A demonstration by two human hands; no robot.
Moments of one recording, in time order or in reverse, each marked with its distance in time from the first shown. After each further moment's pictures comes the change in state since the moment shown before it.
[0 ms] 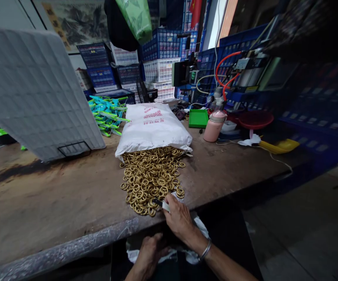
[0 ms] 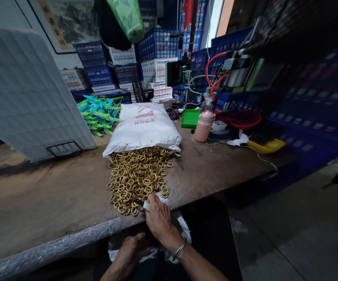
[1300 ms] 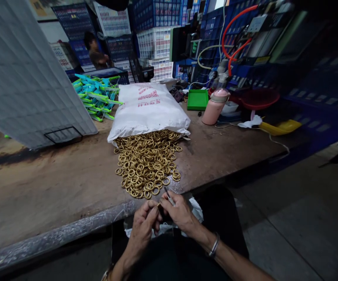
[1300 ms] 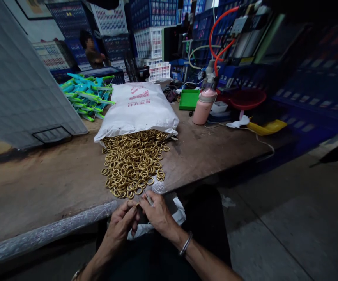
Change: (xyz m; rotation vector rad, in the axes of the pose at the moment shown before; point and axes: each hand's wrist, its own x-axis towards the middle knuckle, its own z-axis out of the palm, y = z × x) left_hand -0.052 0.056 0.024 0.291 -0.242 0.409; right_hand -0.027 0.001 -0.010 0.782 -0.215 0.185
